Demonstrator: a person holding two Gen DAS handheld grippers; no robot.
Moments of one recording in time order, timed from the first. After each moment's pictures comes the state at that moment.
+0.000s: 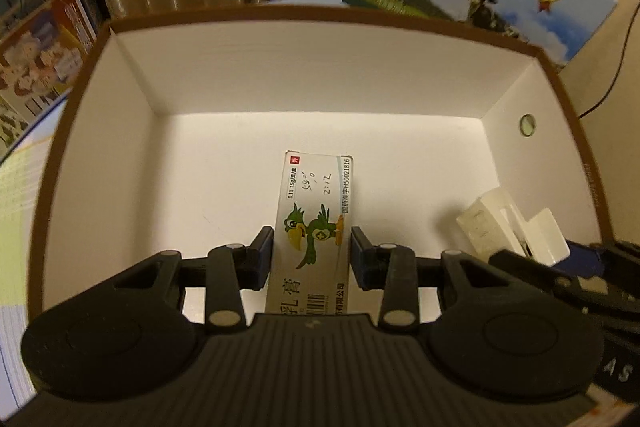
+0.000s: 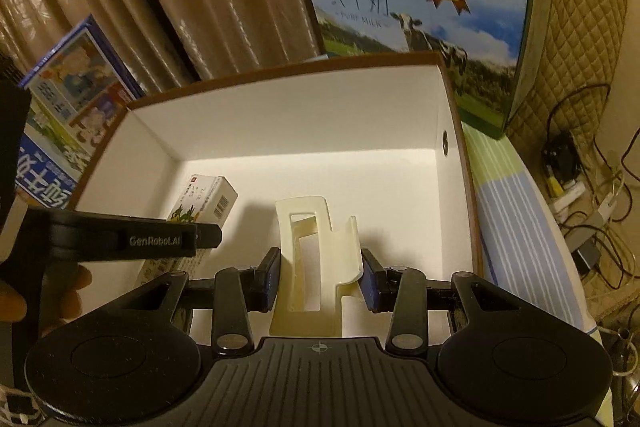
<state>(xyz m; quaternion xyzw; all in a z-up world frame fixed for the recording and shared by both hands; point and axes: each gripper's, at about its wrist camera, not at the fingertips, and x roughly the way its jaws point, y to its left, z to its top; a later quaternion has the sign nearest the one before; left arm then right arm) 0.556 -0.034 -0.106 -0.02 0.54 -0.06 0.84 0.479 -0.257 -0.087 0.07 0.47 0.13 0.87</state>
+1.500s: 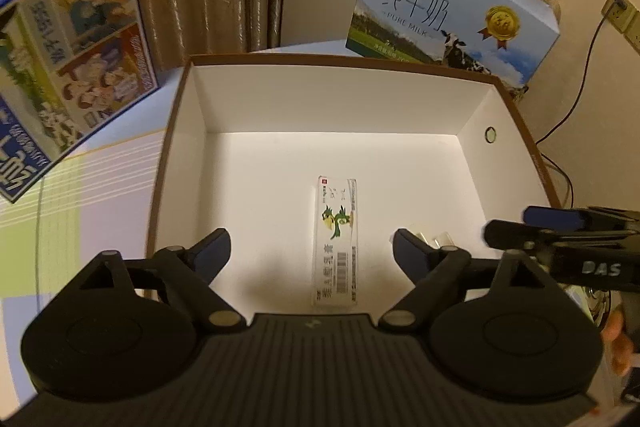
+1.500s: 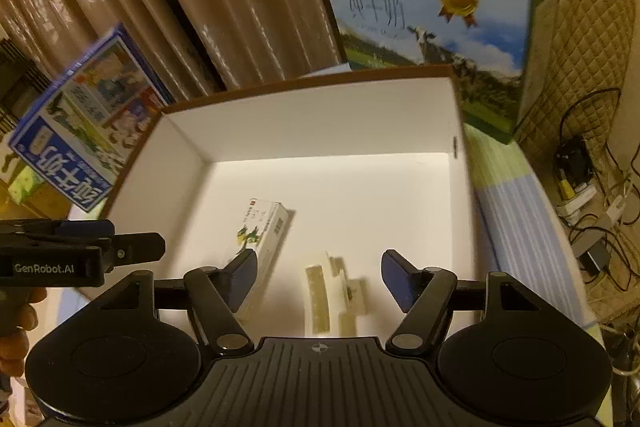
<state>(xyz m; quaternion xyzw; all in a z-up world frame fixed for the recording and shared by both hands) 0.483 0.011 -0.041 -0.02 0.48 -0.07 0.87 0.449 -0.266 -0.051 0.08 0.46 0.17 0.87</state>
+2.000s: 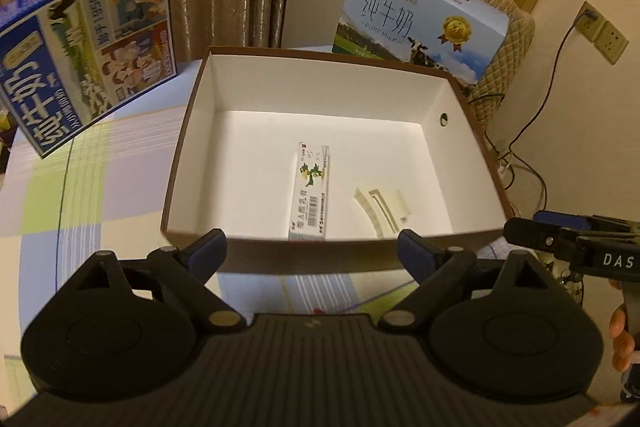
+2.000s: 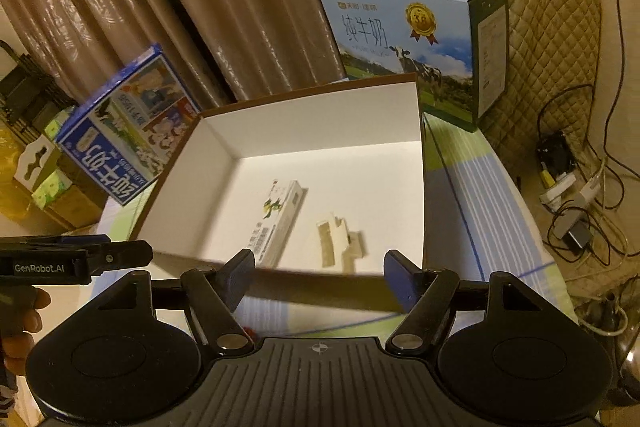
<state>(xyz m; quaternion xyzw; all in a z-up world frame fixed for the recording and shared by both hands) 0.383 0.008 0.006 -0.05 0.46 -0.07 0.89 0.356 -0.292 -0.002 0.10 0.43 0.18 0.88</state>
